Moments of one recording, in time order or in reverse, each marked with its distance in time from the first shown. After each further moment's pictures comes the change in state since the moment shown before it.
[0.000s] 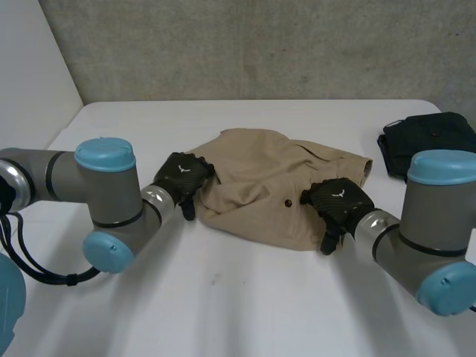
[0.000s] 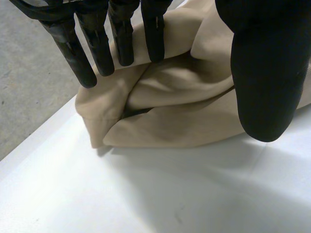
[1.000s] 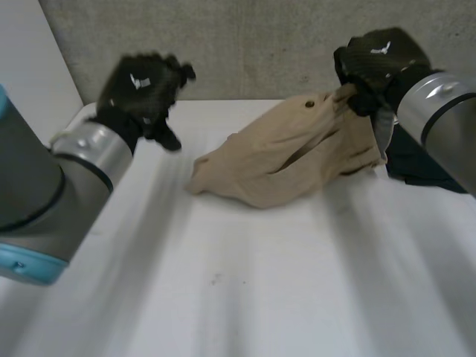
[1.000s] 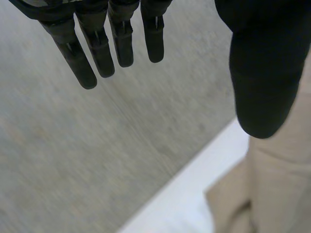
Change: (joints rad) left arm -0.045 0.599 -0.239 0.037 -0.092 -0.129; right arm 0.000 -0.248 -0.425 0.218 0.044 -0.029; left_hand 0.001 0.011 0.015 0.013 0.018; right_hand 0.672 0.822 0.835 0.860 0.800
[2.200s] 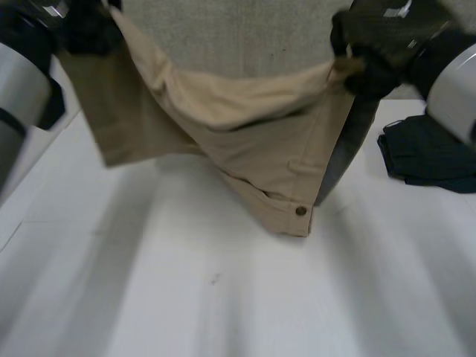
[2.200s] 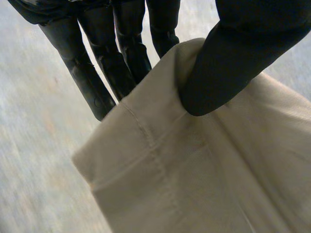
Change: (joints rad) left arm 0.050 0.236 0.061 -0.030 -0.077 -0.199; right arm 0.055 -0.187 0.015 0.136 -0.019 0.072; left_hand 0.794 0.838 0.826 0.844 0.797; right_hand 0.000 0.000 0.005 0.005 0.000
